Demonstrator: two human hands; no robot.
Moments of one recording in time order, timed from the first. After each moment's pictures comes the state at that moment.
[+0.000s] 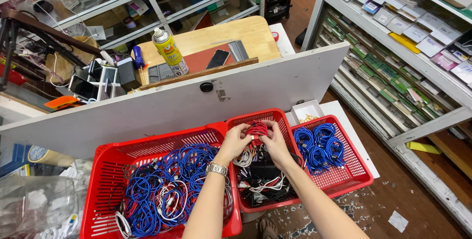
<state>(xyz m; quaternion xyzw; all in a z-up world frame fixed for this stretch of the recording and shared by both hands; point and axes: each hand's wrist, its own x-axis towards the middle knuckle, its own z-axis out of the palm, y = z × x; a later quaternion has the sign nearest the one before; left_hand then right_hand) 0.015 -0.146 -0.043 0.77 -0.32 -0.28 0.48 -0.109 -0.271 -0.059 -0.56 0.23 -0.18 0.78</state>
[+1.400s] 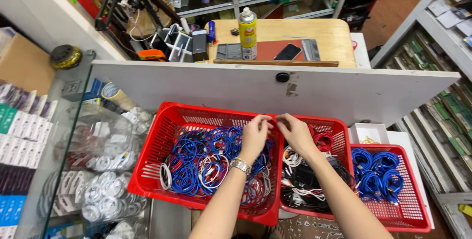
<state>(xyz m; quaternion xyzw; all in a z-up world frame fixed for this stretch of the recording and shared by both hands) 0.025 -0.051 -0.020 0.77 -0.14 -0.09 0.62 -0.034 -0.206 0.012 -0.87 0.11 -0.08 0.48</state>
